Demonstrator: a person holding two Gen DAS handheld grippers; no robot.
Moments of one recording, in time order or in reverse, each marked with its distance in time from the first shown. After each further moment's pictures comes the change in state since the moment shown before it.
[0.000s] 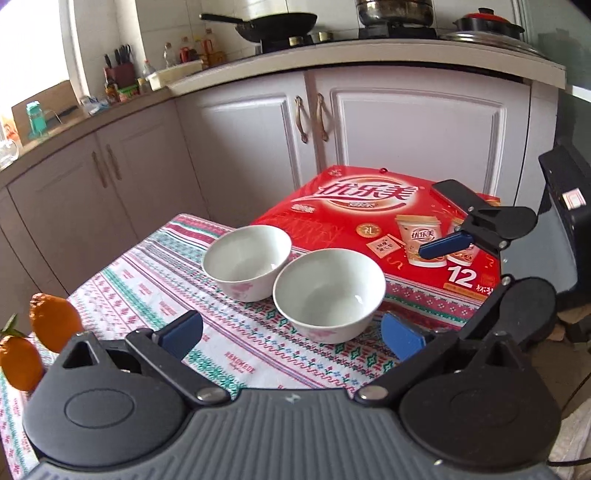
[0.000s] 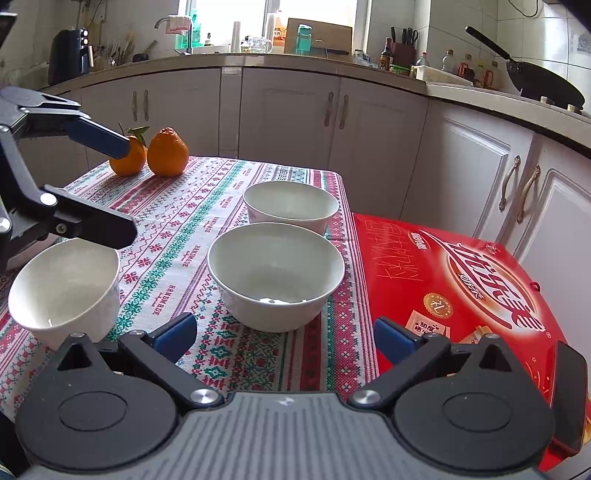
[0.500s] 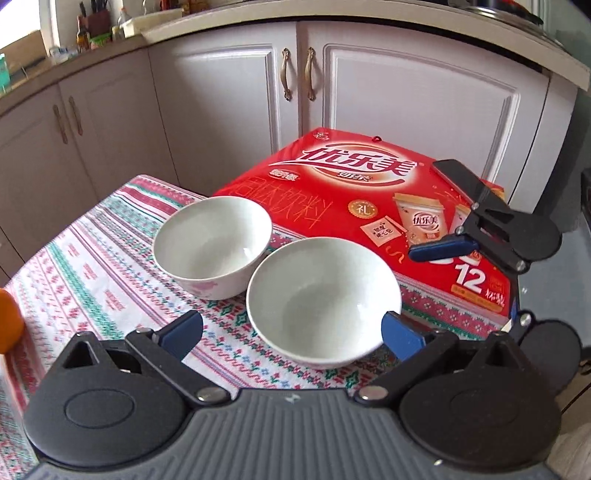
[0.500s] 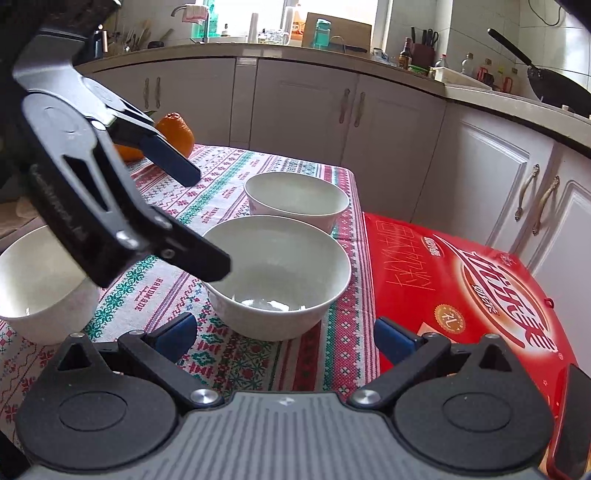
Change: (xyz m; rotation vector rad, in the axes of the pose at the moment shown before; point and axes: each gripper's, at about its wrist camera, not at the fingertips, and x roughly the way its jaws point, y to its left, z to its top) left arm 0.079 0.013 0.018 -0.060 0.128 -0.121; right arm 0.027 -0.004 0.002 -0.063 0.003 0.041
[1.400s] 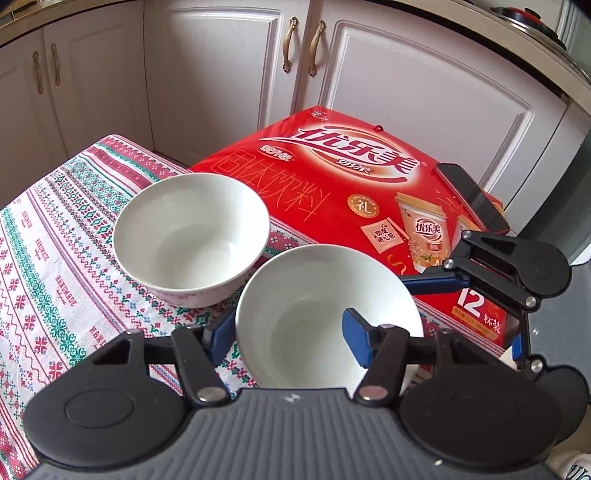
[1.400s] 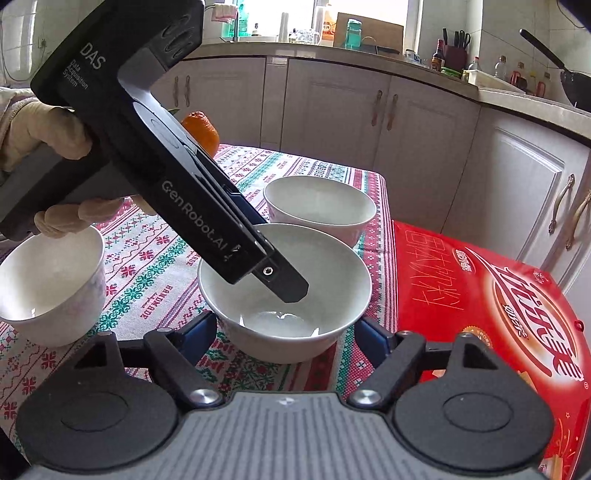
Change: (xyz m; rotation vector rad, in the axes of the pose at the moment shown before) left arm 0.045 0.023 0.015 -0.100 0.088 -0.121; right arm 0.014 -0.010 0.008 -0.032 0.001 0.099
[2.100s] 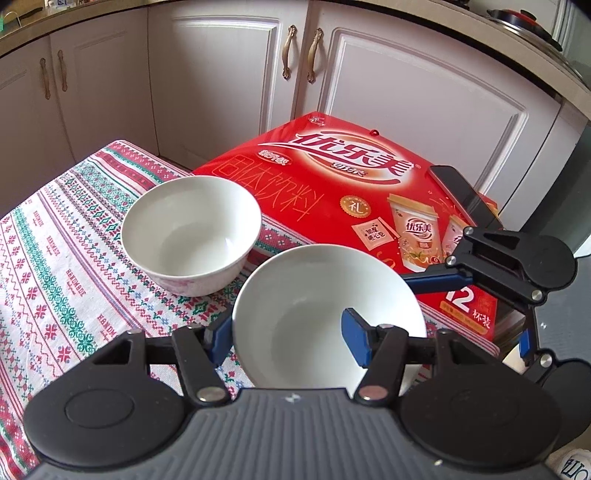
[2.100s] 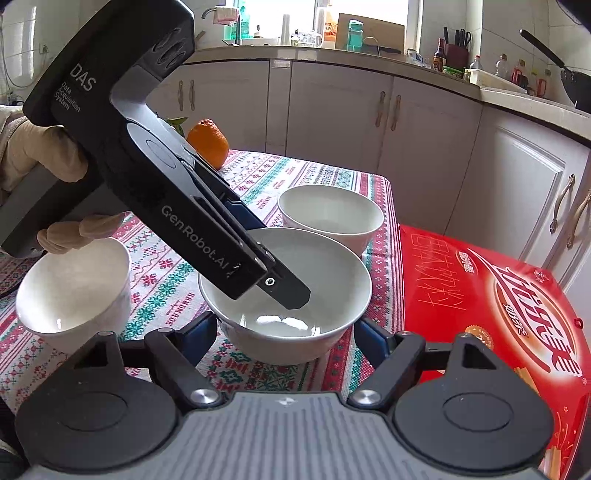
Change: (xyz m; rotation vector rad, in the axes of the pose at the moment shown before) left arm -0.020 -0.013 -0.009 0.002 -0.022 0.021; right arm -0.019 0.010 0.011 0.012 0.003 0.020
